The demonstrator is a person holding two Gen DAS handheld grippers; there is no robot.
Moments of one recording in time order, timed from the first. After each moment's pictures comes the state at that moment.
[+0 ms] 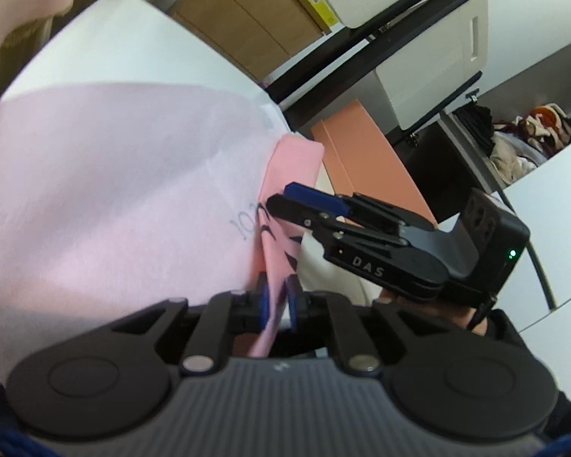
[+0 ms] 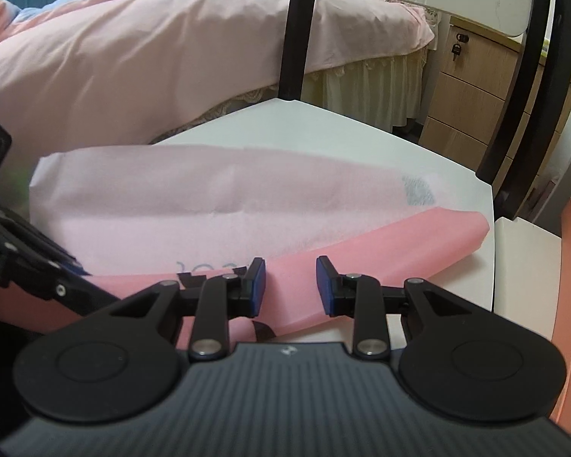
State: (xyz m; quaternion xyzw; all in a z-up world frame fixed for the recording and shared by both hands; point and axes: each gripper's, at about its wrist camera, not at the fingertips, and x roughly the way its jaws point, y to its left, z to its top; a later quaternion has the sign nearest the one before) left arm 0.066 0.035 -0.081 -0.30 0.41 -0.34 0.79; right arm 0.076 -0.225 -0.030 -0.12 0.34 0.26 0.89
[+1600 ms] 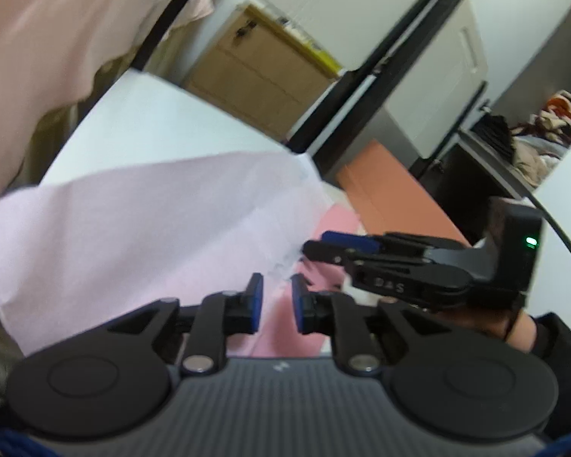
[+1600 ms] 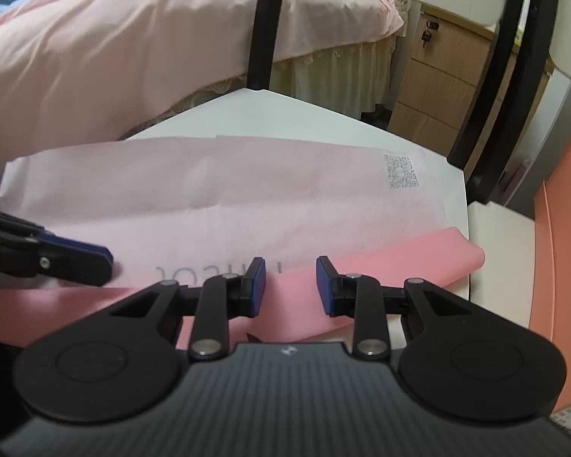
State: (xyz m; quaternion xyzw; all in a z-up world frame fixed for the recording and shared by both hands) left arm 0.041 0.030 -0.061 -0.24 0.33 -0.29 0.86; right arm 0.080 -0.223 -0.029 -0.11 0.37 0.21 0.90
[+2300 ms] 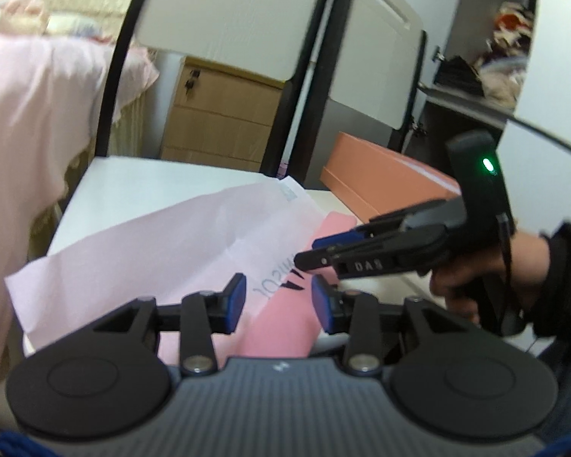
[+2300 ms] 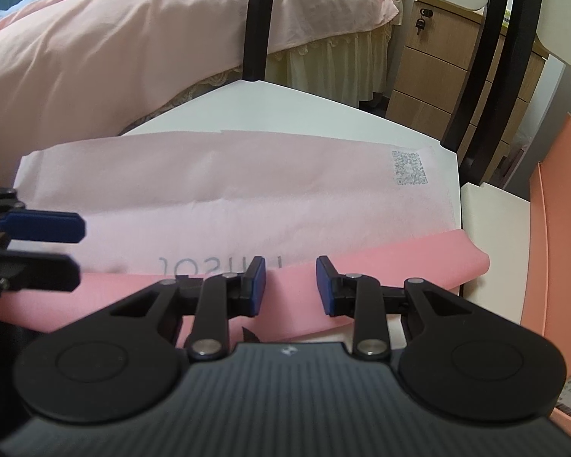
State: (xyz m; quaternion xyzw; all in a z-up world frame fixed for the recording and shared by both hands) left arm -0.016 -0.014 -0.032 -0.05 0.25 -0.27 0.93; right arm 0.073 -0.233 -0.027 -0.11 0.38 0.21 0.90
